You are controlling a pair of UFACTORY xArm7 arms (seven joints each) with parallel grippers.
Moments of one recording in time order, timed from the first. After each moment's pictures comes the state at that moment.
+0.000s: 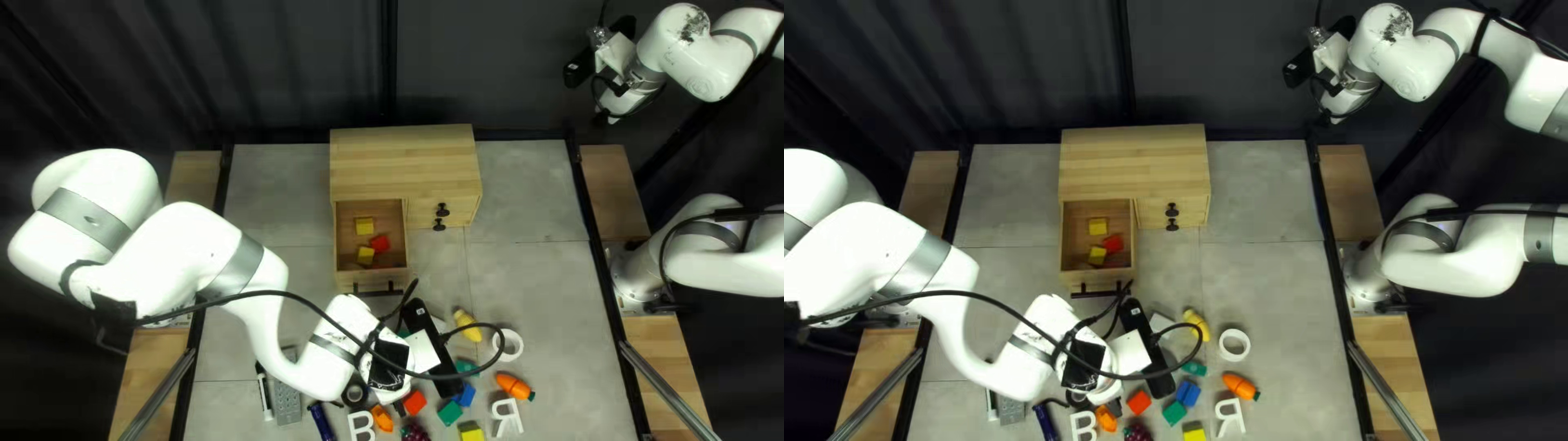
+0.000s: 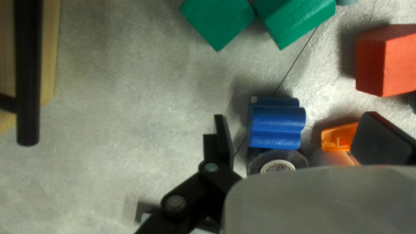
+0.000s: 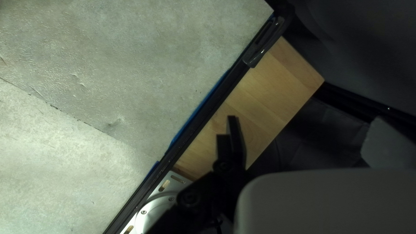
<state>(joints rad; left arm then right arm) -0.39 0.43 -0.04 1.21 0.10 0.83 -0.92 -0.62 -0.82 -0.36 0.53 -0.51 1.25 0.17</state>
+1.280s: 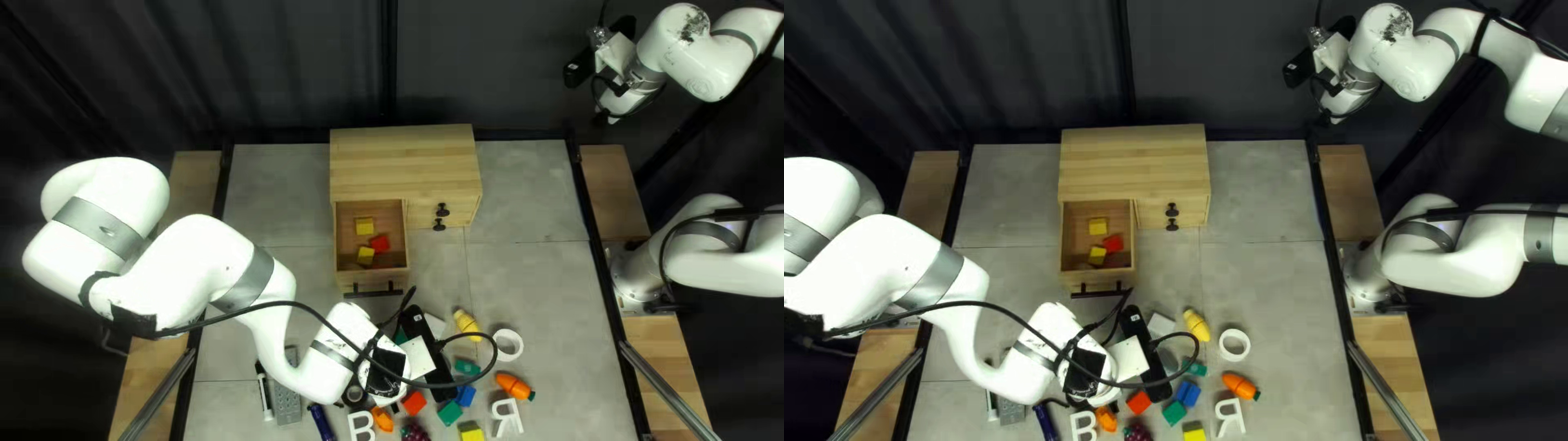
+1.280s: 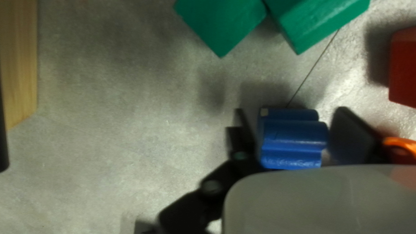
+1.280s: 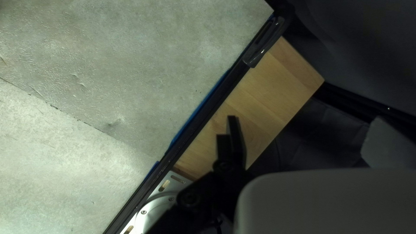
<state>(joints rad) -0.43 0.48 -0.04 1.23 0.15 0.86 -0.93 -0.62 -0.82 -0.36 0.53 -0.51 1.25 0.17</state>
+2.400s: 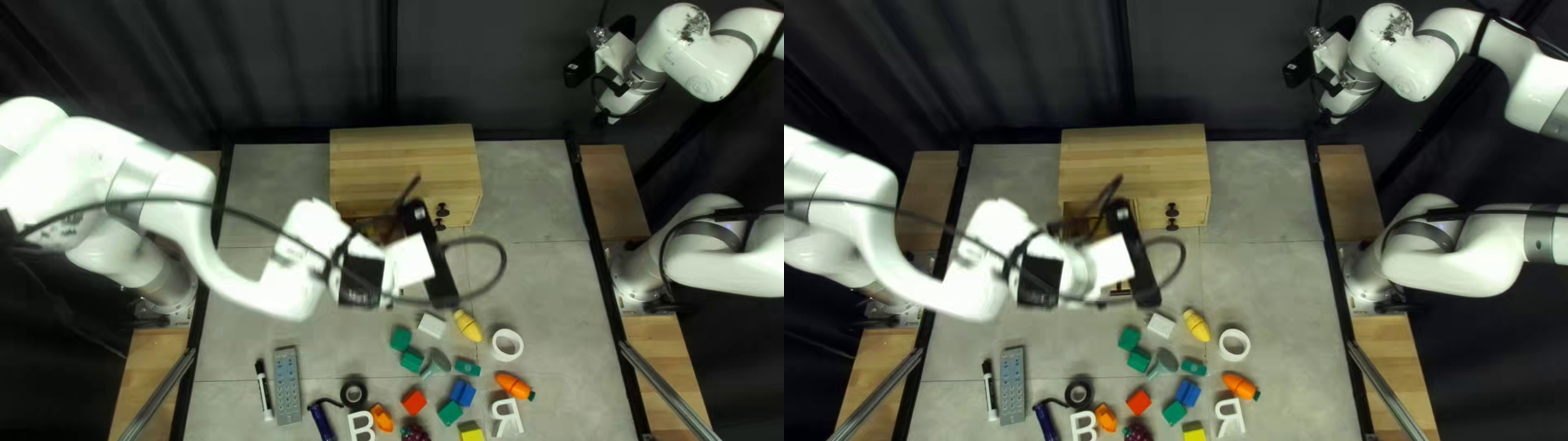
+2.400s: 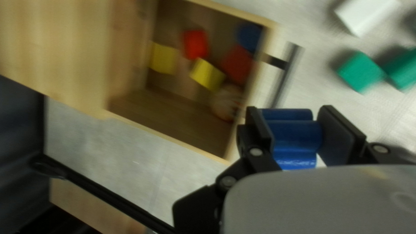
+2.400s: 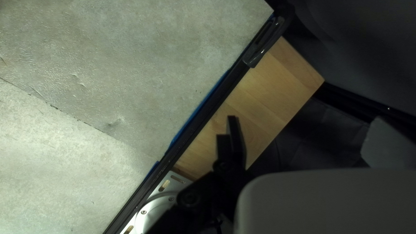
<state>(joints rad) -0.31 0.03 0.14 1.09 0.49 1.08 -0.75 -0.62 -0.82 -0.36 0.53 -0.51 1.25 0.17</state>
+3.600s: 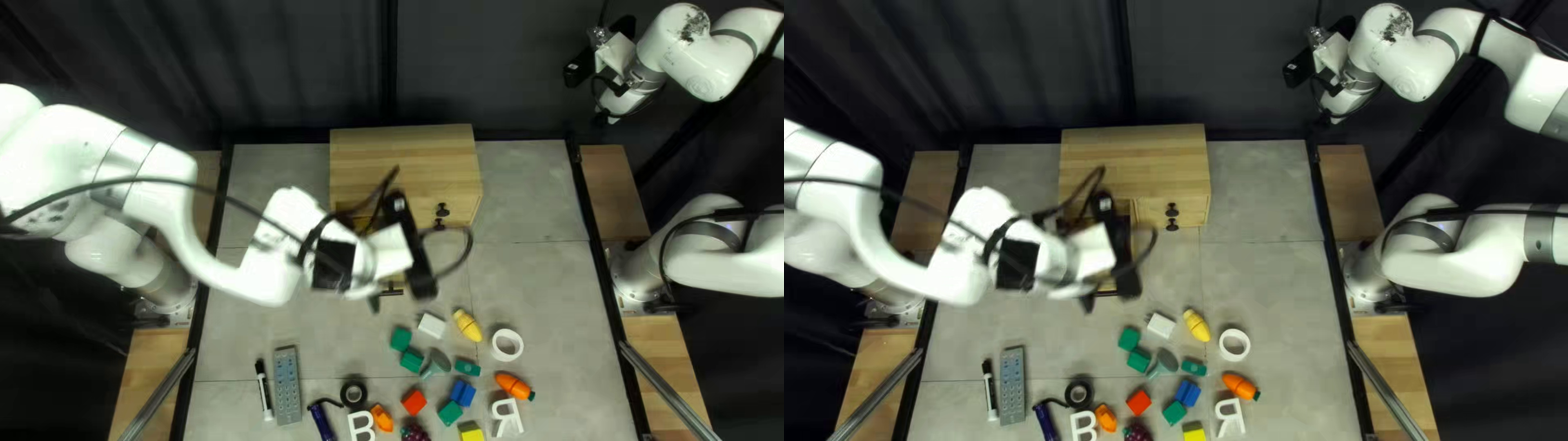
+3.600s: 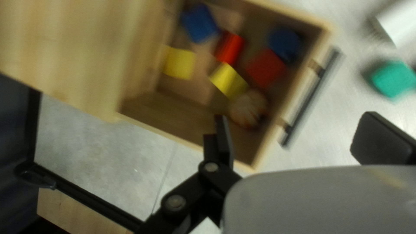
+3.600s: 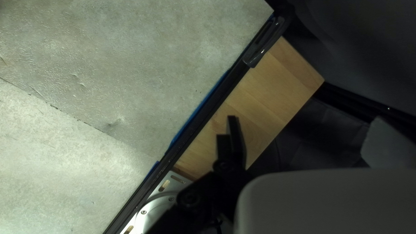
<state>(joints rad) -0.43 -0.01 0.03 0.99 0.27 1.03 -0.59 -0.62 -0.82 -0.36 0.53 -0.51 1.25 0.17</state>
